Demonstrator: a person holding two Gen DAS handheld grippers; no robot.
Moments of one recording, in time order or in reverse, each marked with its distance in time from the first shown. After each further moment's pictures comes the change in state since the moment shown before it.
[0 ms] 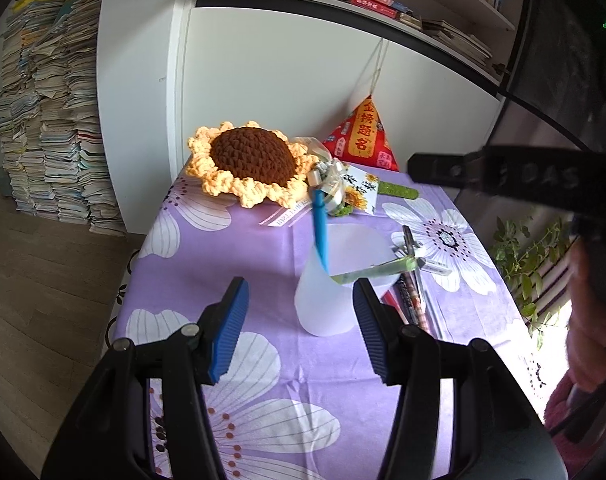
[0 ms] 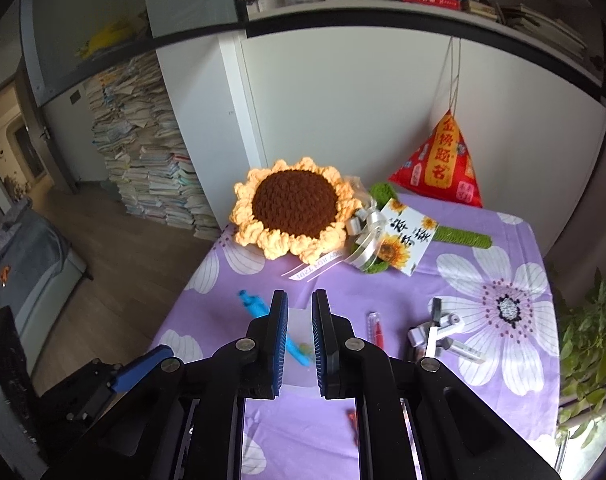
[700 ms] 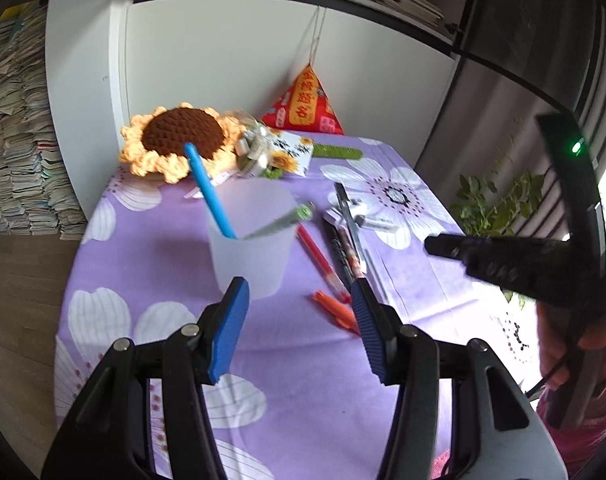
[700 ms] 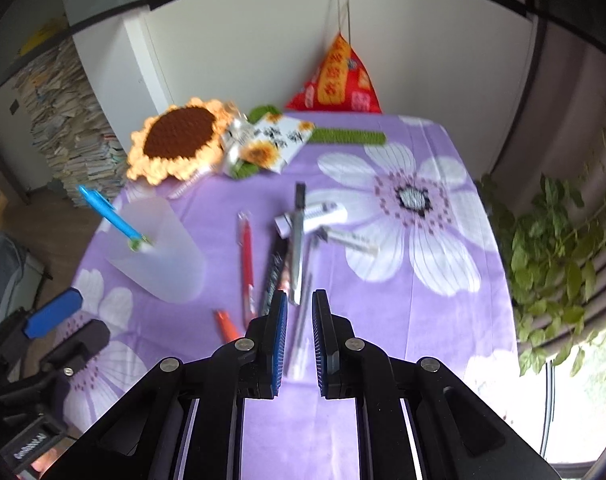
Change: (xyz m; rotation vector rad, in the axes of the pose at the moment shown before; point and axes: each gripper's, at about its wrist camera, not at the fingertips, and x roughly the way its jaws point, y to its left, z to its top) left arm 0.010 -0.064 -0.029 0.103 0.079 -0.090; right arm -0.006 -0.108 -0.096 0.163 0.155 -0.160
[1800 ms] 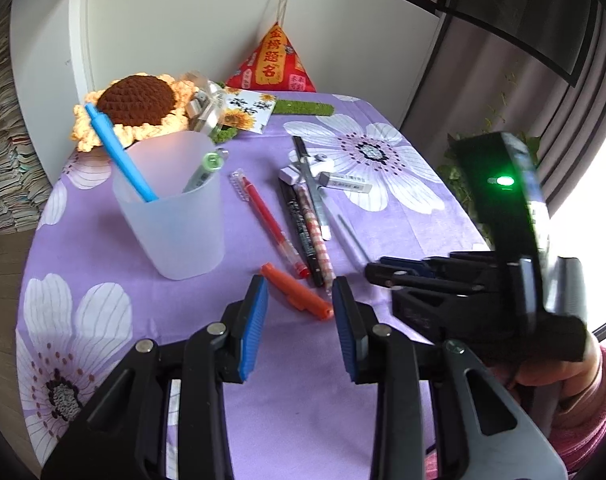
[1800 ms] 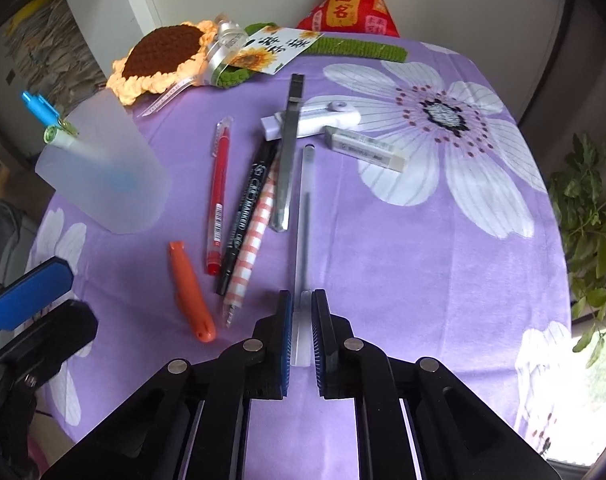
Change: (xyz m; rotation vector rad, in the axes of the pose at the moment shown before) left arm 0.043 -0.041 -0.007 0.045 0.118 -0.040; right arm 0.067 -0.016 -0.039 -0.034 0.154 0.035
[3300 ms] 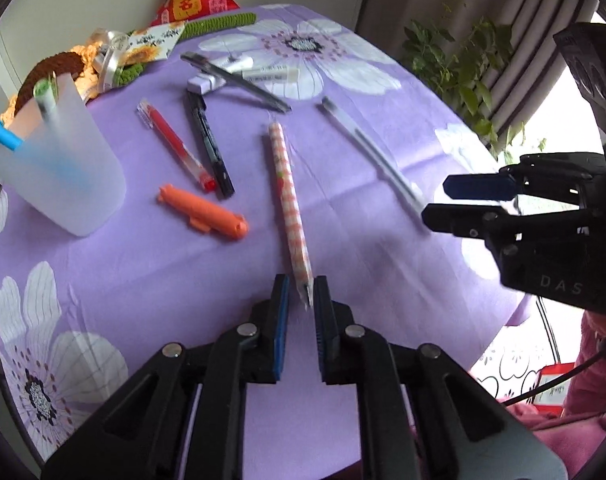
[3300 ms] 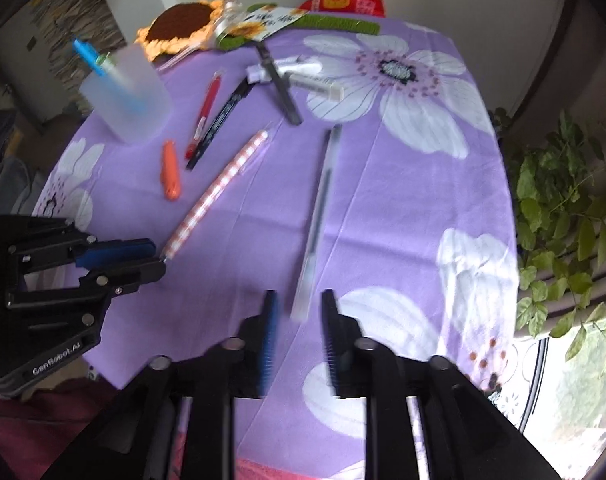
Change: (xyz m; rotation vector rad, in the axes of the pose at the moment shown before) left arm 0.050 -0.047 -0.031 0.206 0.270 -0.031; right arm -0.047 -0.050 -0.058 -0.089 0.056 0.021
